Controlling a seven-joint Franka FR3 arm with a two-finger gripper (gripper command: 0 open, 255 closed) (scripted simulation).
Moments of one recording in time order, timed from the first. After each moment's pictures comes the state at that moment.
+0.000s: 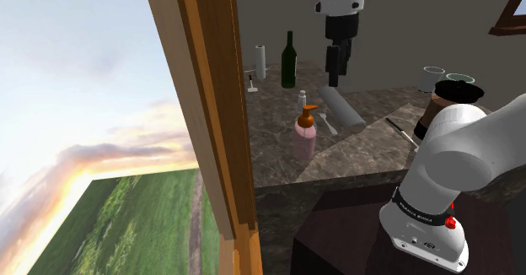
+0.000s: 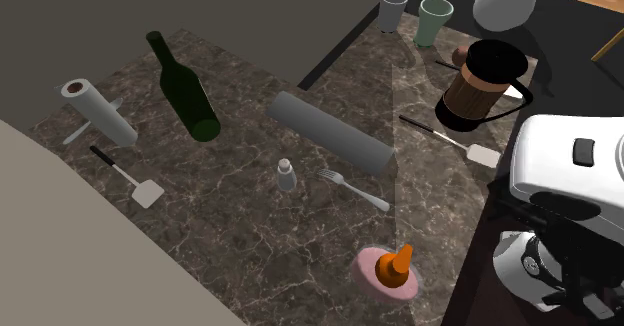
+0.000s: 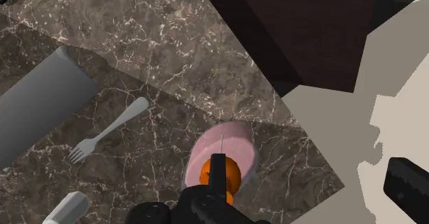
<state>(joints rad) 0.00 -0.75 -0.02 -2.37 0.00 1.51 -0.15</state>
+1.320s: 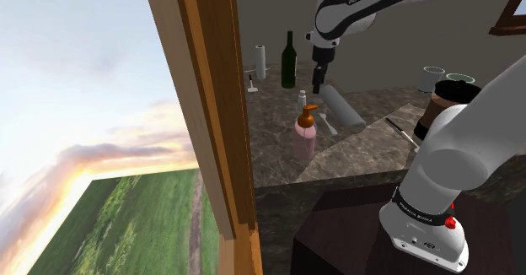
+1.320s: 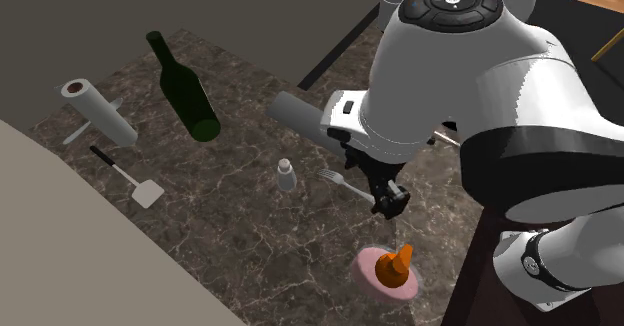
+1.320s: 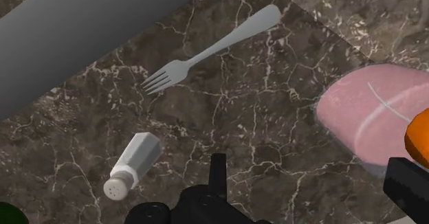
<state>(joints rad) -0.04 -0.35 -0.31 -2.39 -0.12 2.09 -0.56</state>
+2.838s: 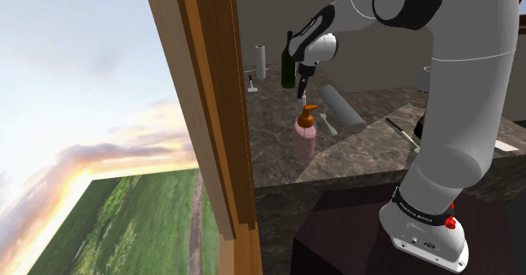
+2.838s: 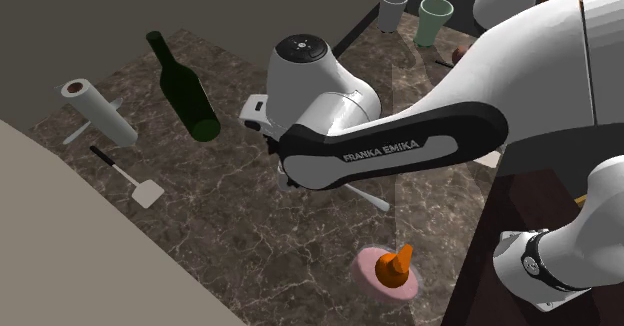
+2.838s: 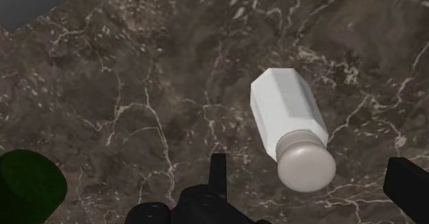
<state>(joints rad) -0.11 0.30 -0.40 -2.02 0.28 2.44 -1.08</state>
